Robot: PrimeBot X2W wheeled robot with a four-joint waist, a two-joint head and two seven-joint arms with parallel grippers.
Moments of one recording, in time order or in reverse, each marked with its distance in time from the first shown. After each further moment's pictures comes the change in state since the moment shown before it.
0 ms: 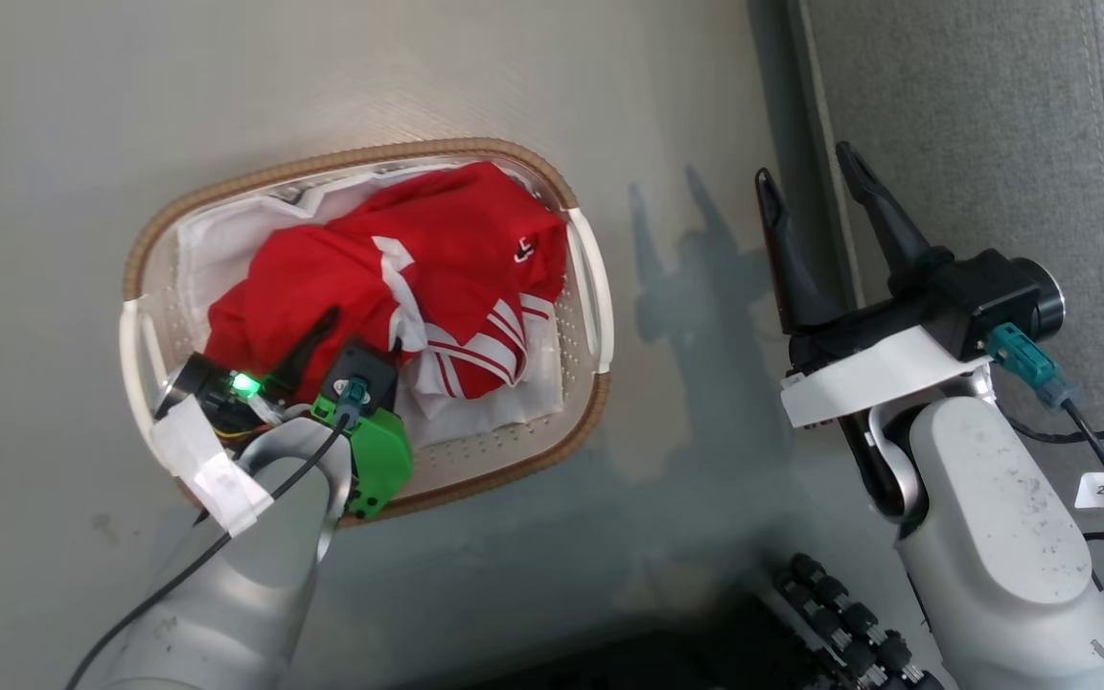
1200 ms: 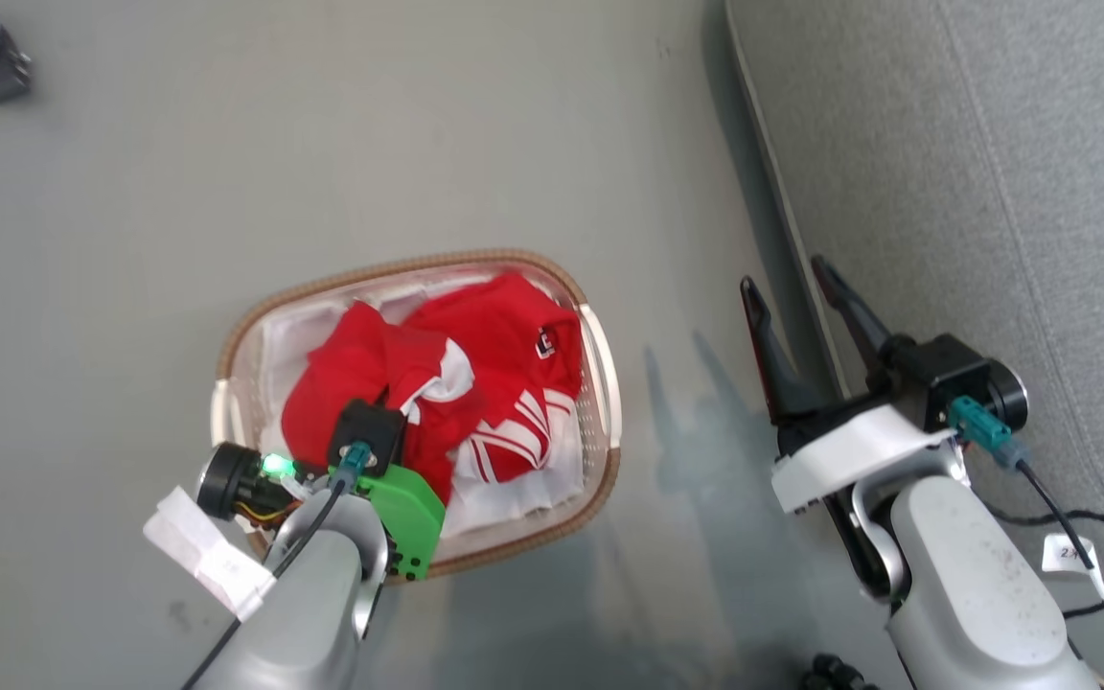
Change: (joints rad) left arm 0.171 -0.024 0.015 -0.154 -0.192 0.012 0.002; right arm 0.106 0.015 0.013 0.084 0.013 0.000 0.000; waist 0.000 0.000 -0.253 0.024
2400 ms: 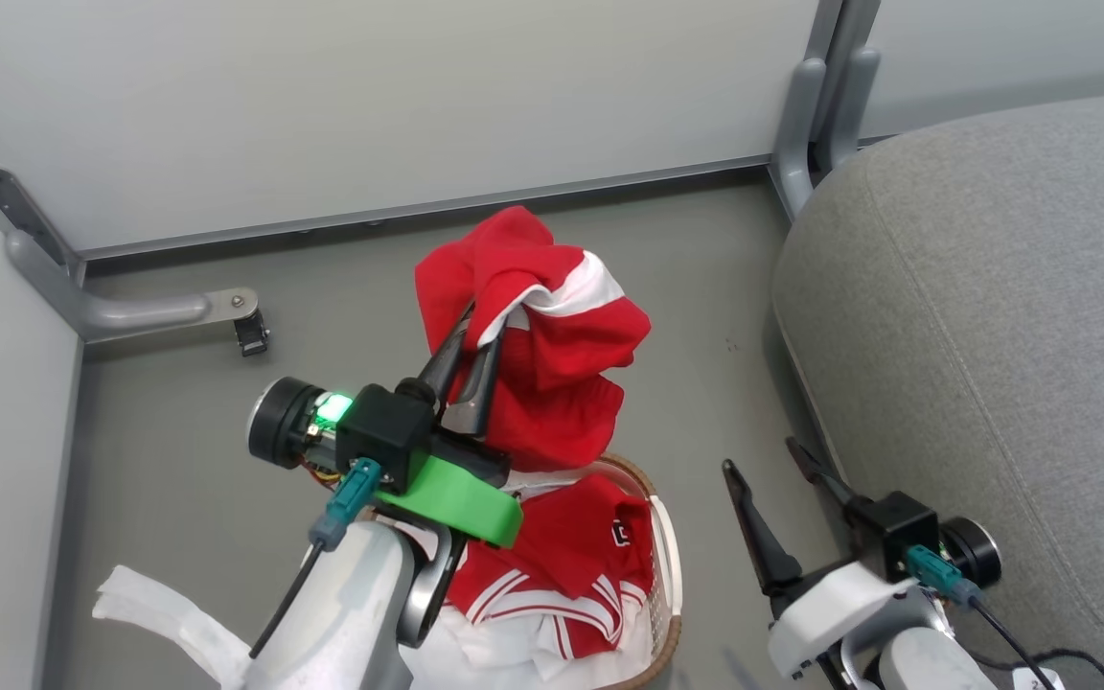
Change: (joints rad) left arm 0.190 -0.001 0.004 -0.705 -0.078 -0.070 -0.002; right arm 0.241 -0.012 0.049 0.042 -0.019 0.000 0.000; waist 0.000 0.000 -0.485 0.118
